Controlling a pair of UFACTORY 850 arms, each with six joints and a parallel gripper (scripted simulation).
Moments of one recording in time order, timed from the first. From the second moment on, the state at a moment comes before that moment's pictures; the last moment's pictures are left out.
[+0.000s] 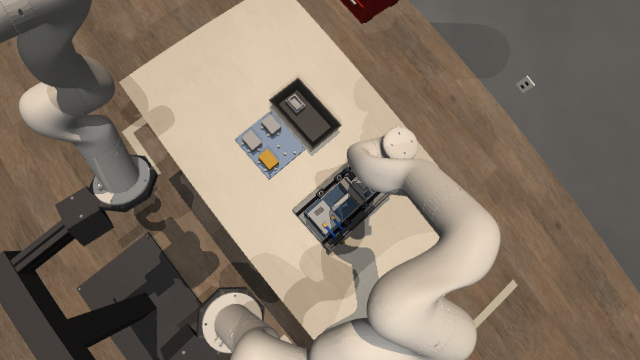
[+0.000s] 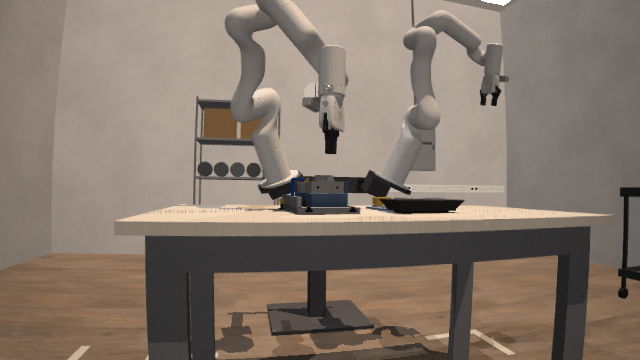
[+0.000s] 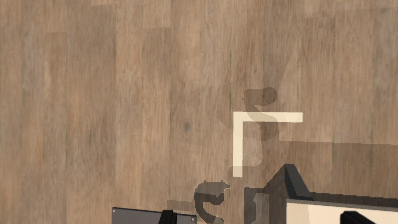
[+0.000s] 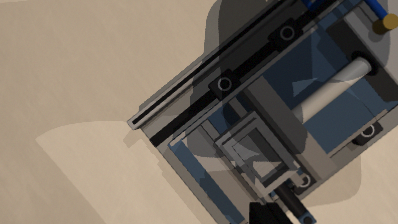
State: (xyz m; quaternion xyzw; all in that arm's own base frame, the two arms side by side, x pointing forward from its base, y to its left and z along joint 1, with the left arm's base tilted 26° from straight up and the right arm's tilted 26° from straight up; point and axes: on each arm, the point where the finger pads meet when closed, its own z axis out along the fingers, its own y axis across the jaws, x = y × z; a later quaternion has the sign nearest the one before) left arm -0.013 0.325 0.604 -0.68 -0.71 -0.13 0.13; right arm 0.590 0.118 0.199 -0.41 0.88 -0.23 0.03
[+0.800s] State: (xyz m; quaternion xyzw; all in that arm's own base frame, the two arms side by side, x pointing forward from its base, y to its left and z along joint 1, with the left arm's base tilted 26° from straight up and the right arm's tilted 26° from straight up) left arm -0.013 0.325 0.604 -0.68 -0.71 -0.13 0.13; right arm 0.568 0.107 0.198 -0.64 0.74 -0.23 -0.03
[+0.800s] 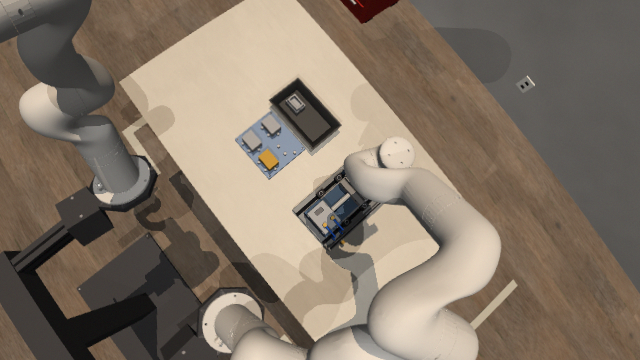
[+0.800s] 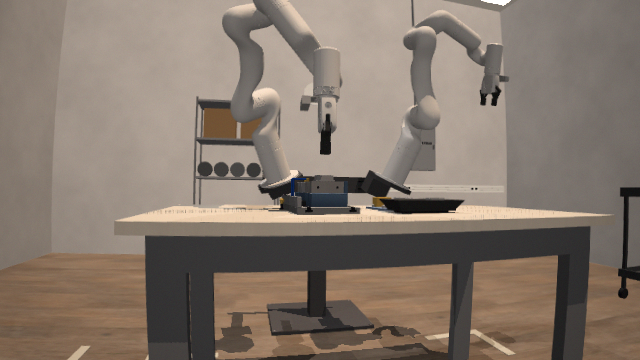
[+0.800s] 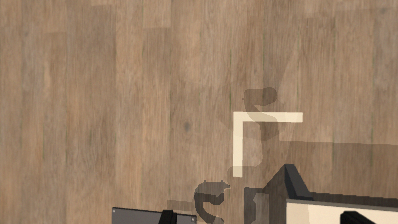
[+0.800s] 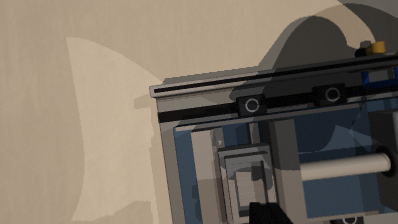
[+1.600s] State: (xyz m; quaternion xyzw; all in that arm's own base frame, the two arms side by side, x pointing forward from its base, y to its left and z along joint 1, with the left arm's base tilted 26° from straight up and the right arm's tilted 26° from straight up) left arm -0.013 0.325 0.604 -0.68 -0.71 -0.13 0.13; right arm 0.563 0.104 0.198 -0.69 0.69 -0.22 -0.05
